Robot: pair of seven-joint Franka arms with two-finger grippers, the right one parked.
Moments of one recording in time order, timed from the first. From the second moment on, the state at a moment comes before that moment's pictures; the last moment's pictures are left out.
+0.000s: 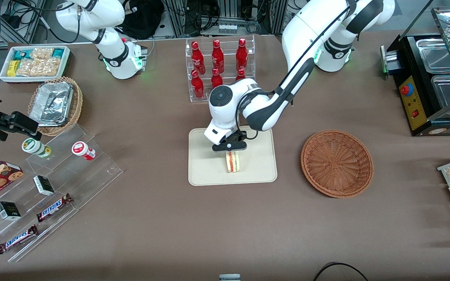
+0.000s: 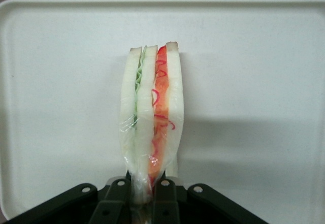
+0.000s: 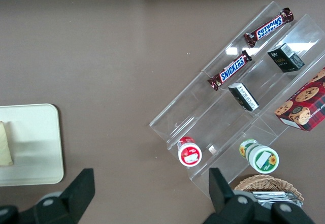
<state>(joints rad) -0.58 0.70 -0.33 -1.58 0.36 2.20 -1.11</state>
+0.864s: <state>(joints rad) -0.59 0.58 -0.33 -1.54 0.36 2.06 -1.21</state>
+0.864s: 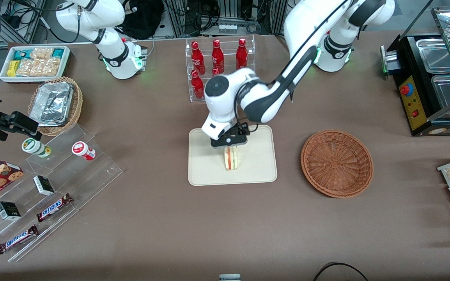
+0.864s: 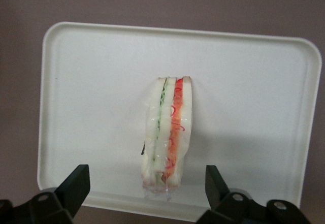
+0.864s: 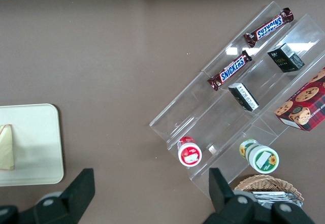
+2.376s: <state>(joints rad) 0.21 -0.08 -0.27 -1.58 0.09 1.36 -0.16</state>
